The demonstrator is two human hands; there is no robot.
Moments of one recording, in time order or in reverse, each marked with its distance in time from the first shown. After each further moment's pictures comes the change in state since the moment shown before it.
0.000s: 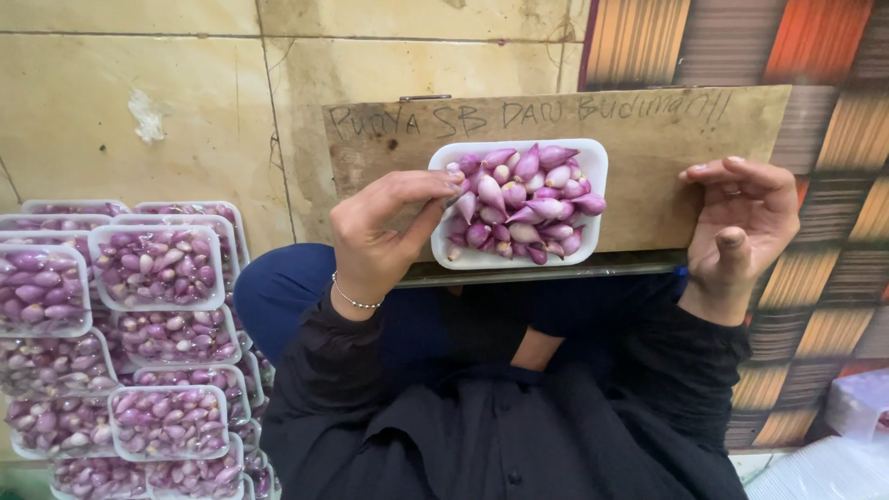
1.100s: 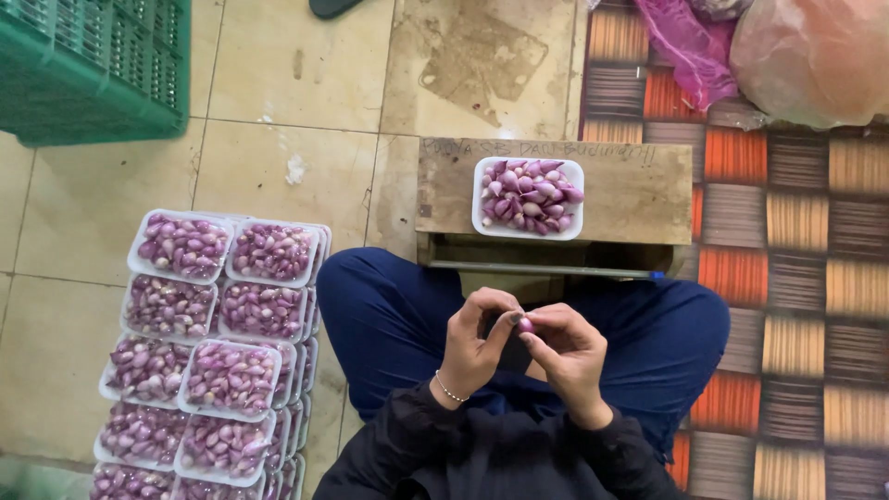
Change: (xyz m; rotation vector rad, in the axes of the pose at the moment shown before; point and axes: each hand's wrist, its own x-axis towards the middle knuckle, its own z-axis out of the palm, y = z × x) left_hand -0.156 0.115 0.064 -0.379 0.276 0.045; right_hand -0.175 -0.105 0.124 0.315 -0.091 -0.077
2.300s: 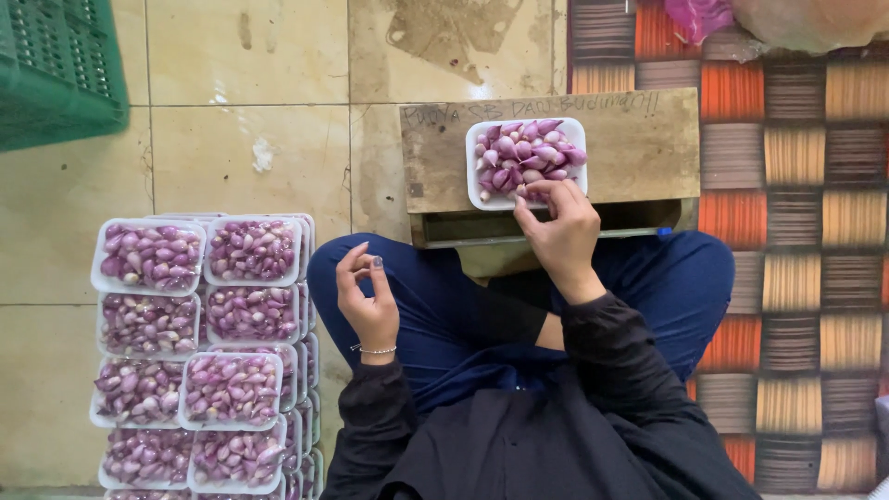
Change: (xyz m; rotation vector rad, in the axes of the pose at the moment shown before) left_hand -0.005 -0.069 -0.140 0.758 0.395 -0.053; right_hand 0.106 0.061 0.013 -1.040 0.126 -0.329
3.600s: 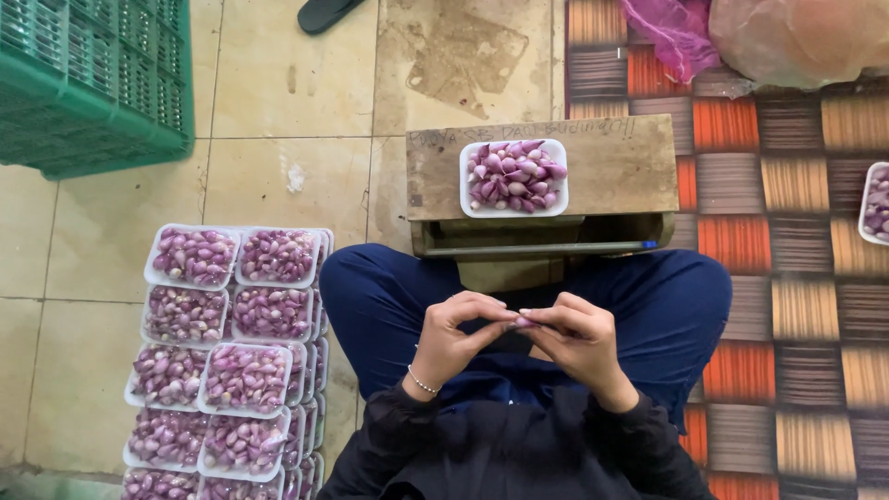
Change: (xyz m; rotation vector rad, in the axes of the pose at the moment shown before) left_hand -0.037 0.149 0.007 -0.552 -0.668 0.039; right_hand -0.061 -0.057 -0.126 0.675 -0.159 0.047
